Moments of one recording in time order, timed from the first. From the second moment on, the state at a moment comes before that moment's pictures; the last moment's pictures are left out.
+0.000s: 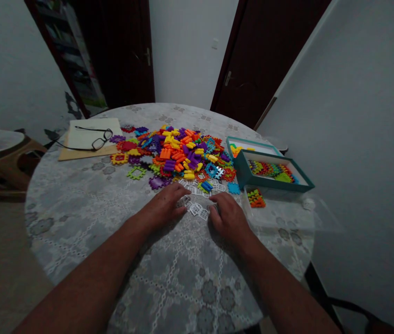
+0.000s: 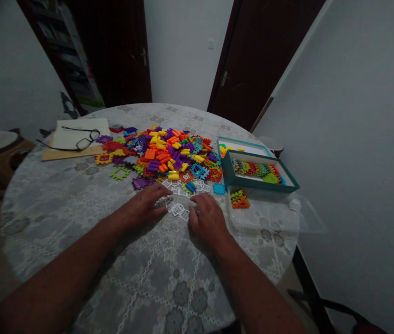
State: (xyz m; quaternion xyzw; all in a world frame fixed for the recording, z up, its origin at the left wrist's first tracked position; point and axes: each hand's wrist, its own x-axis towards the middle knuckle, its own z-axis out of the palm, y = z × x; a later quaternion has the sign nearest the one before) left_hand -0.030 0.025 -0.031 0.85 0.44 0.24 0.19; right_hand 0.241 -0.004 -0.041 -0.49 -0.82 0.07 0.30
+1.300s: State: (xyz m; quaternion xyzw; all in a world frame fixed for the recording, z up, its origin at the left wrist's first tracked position) left_hand -0.018 0.023 -0.022 0.80 0.47 0.22 0.30; right_hand 0.209 -0.019 -0.042 -0.44 -0.86 0.10 0.22
